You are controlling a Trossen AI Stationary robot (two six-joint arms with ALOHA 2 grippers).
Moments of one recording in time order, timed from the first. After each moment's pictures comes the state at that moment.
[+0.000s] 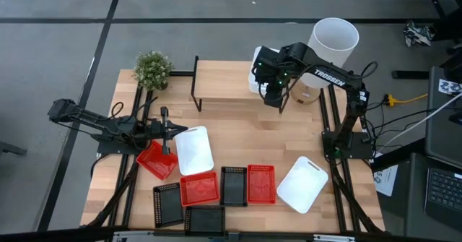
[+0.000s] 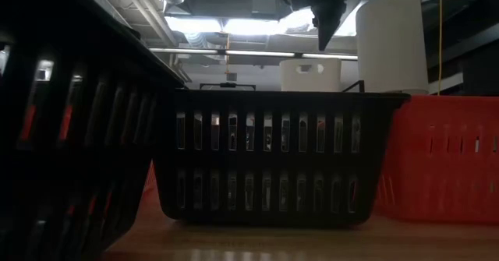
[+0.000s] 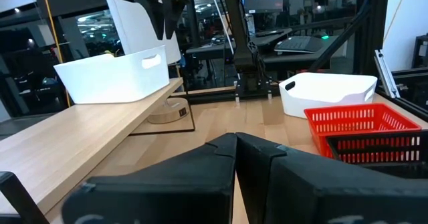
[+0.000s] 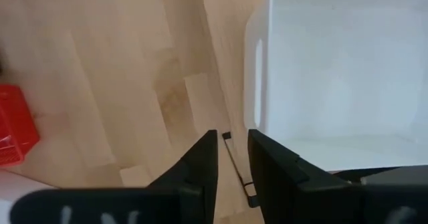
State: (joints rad) left arm -0.23 0.36 0.01 0.49 -0.40 0.19; right arm -0.37 1.81 2.03 -1.57 0.07 -0.16
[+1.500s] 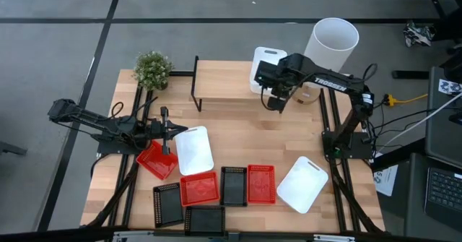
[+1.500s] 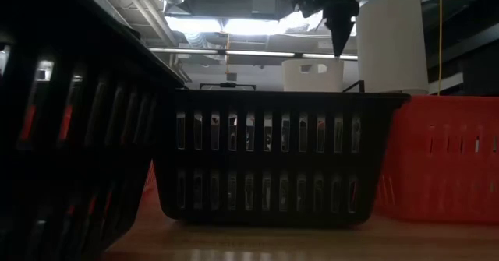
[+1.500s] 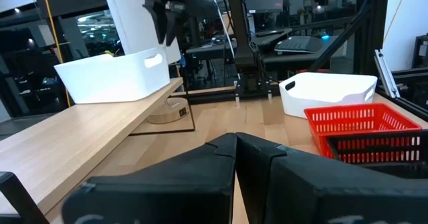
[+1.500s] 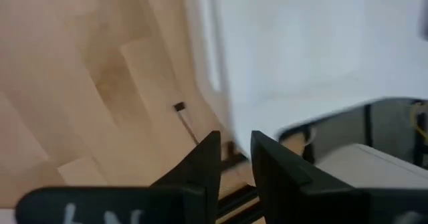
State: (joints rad) left arm -0.23 0.36 0.01 0.49 -0.40 0.19; right arm -0.31 1.74 1.86 -1.57 0.37 0.00
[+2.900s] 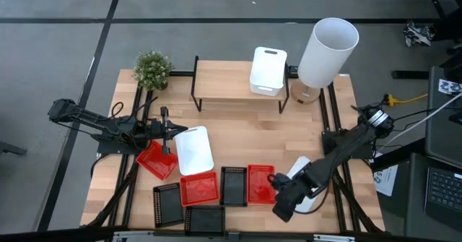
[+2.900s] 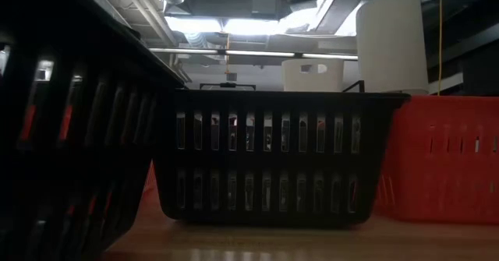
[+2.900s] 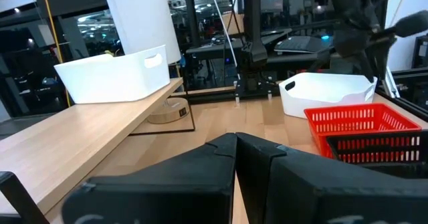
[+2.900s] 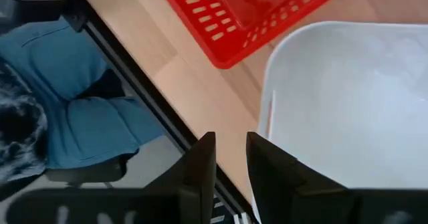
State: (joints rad) left arm -0.23 0.36 0.01 0.49 -0.40 0.19; right arm 0.70 1.68 1.23 -0.77 -0.16 1.41
